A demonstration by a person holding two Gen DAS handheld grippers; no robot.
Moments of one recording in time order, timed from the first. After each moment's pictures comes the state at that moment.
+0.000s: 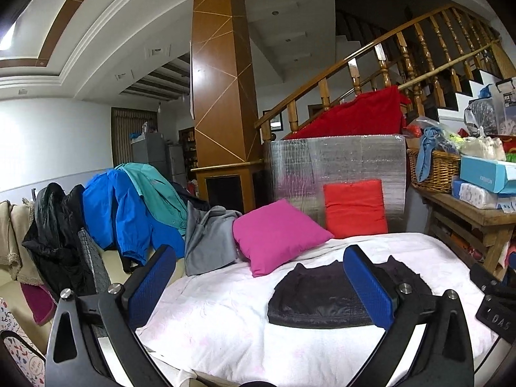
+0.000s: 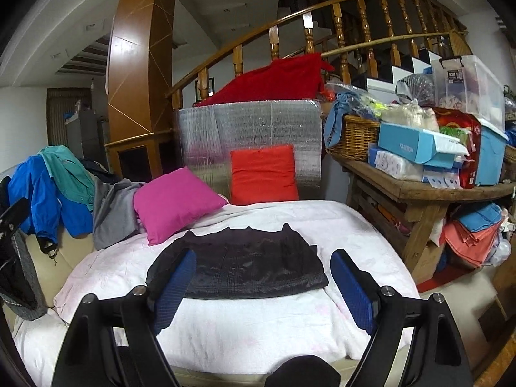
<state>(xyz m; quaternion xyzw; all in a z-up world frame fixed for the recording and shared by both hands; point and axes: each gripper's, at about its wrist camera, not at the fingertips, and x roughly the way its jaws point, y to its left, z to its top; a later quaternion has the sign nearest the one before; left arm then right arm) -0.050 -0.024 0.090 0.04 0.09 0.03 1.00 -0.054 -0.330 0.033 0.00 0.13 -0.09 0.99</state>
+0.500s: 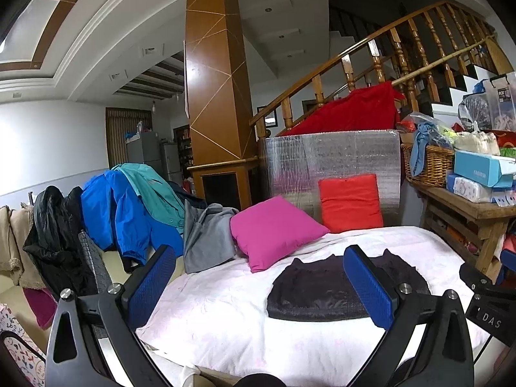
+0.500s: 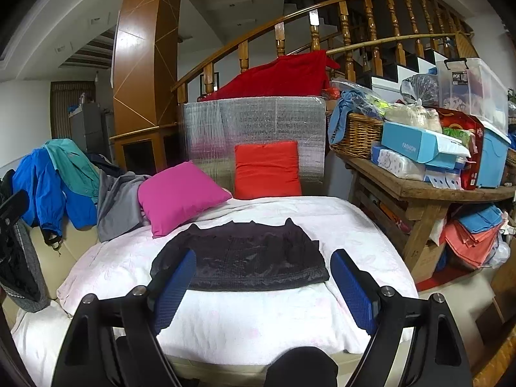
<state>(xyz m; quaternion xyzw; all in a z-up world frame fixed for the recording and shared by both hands) -0.057 -0.026 0.092 0.05 0.10 0.02 0.99 -0.058 -0.325 0.033 0.00 0.15 -0.08 0.99</state>
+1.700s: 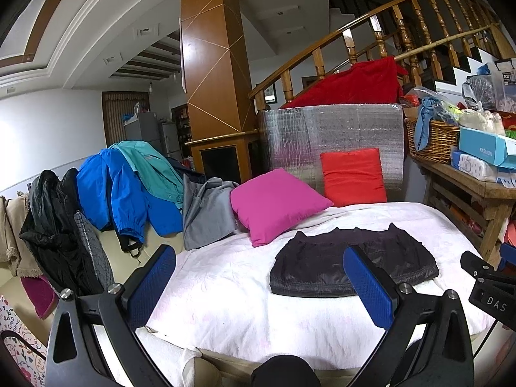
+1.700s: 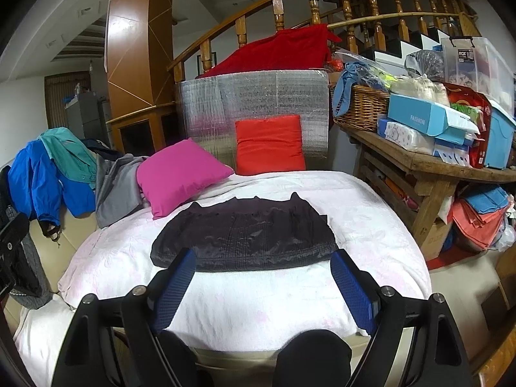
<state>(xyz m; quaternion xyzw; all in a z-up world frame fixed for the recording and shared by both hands) -0.041 -0.024 0.060 0.06 0.15 0.02 0.99 -0.029 -0.329 0.006 0.01 0.19 -0.07 0.98</state>
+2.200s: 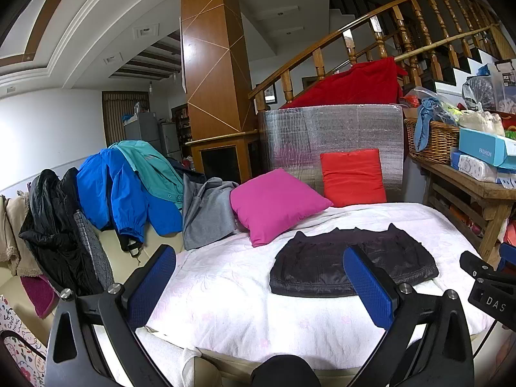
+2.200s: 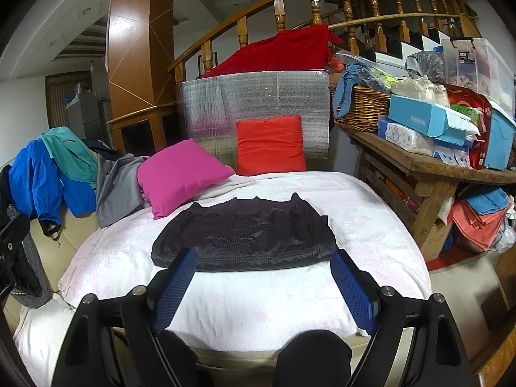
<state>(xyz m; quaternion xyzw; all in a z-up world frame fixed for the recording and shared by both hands) -0.041 -0.024 0.061 0.06 0.15 0.02 0.99 -0.030 -0.323 0.008 0.01 0.19 -0.07 0.98</state>
